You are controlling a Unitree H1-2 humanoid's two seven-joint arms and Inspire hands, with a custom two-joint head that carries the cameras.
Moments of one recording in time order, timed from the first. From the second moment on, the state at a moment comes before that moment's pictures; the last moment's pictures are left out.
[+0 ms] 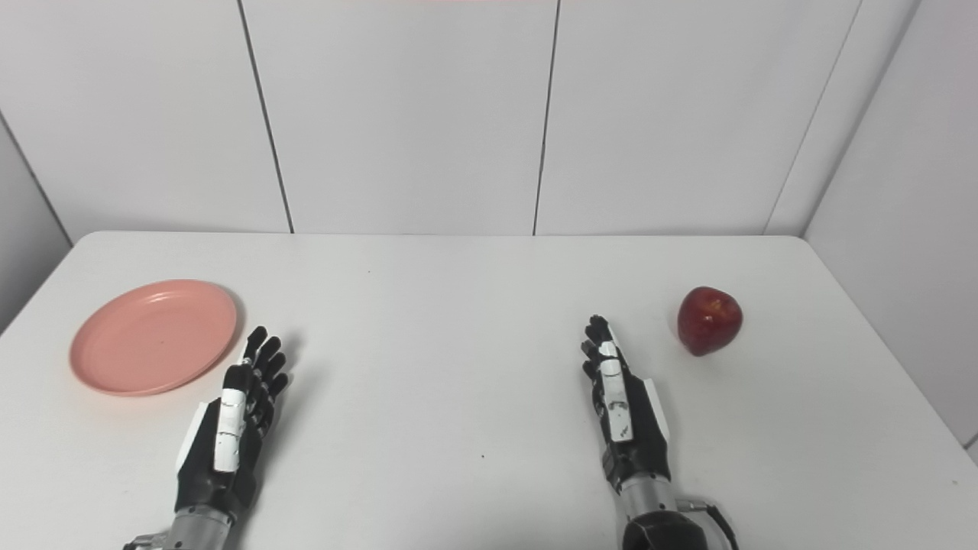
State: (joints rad) left arm 0.08 -0.05 0.08 -0.12 -0.05 0.02 -0.14; right arm -0.06 -0.01 -0.02 -0.02 0.14 0.06 0.05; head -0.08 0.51
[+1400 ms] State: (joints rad) left arm 0.08 -0.05 0.07 -0.12 -0.05 0.02 -0.14; right arm -0.05 -0.02 -0.03 -0.03 0.16 0.07 0.05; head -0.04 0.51
